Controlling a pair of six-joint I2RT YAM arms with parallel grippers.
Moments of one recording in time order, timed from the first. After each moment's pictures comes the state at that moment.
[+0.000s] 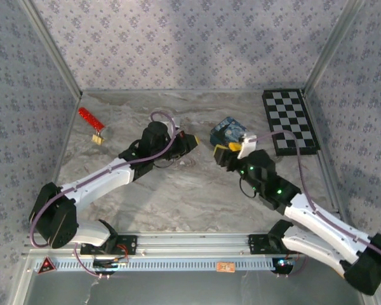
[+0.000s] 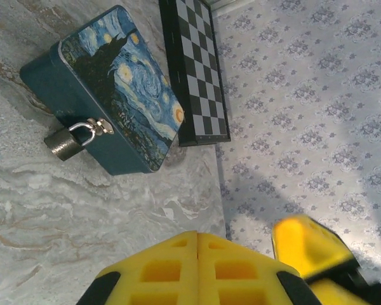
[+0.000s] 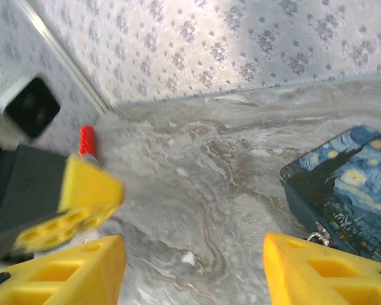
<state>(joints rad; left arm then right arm) -0.74 1.36 0.94 0.07 0.30 -1.11 0.70 0.83 0.60 0.00 0.16 0.53</state>
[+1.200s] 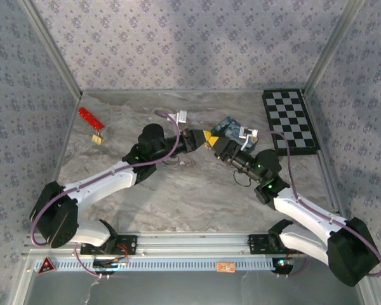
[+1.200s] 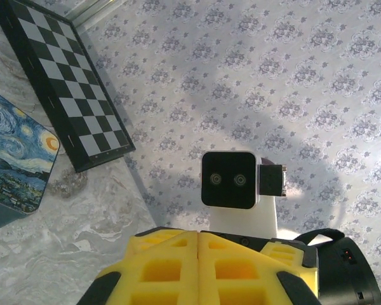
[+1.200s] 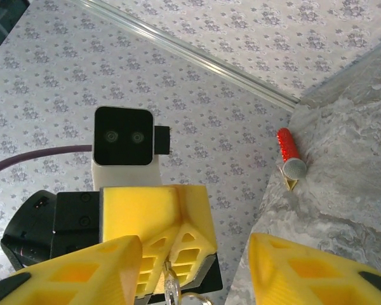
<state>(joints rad) -0.78 1.37 0.92 0.45 0.42 -1.07 0.58 1.01 0.47 0.71 -0.36 1.17</state>
